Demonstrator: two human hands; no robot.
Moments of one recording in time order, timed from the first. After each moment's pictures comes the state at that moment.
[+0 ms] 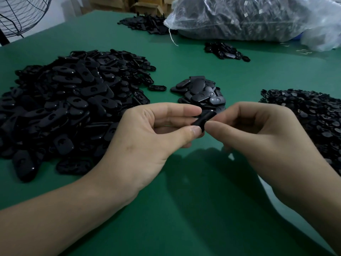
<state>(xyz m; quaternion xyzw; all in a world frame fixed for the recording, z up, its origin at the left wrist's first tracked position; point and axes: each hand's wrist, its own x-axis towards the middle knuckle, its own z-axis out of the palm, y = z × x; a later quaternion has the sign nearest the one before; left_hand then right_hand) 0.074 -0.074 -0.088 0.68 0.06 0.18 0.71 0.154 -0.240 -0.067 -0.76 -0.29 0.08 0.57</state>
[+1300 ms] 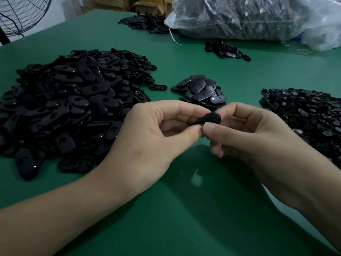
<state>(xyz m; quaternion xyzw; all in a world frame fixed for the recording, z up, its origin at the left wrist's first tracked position) 0.075 -0.073 -0.087 0.74 -0.01 0.19 0.65 0.156 -0.238 -0.069 -0.65 -0.24 0.26 0.67</state>
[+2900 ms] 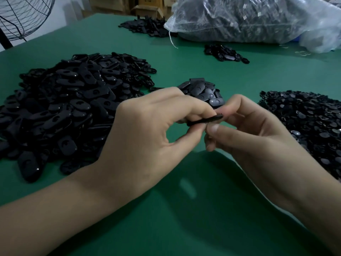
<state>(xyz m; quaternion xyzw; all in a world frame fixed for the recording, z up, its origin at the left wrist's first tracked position) 0.074 -0.076 -0.072 0.86 -0.09 0.37 0.33 0.154 -0.238 -0.075 -0.57 -0.31 0.24 0.73</state>
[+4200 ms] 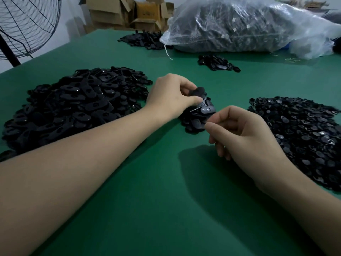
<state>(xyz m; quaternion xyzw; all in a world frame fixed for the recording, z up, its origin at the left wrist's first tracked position) 0.205 -0.046 -0.072 0.91 0.10 0.22 0.34 0.183 -0.246 -0.089 -0.76 -0.28 0.06 0.59</state>
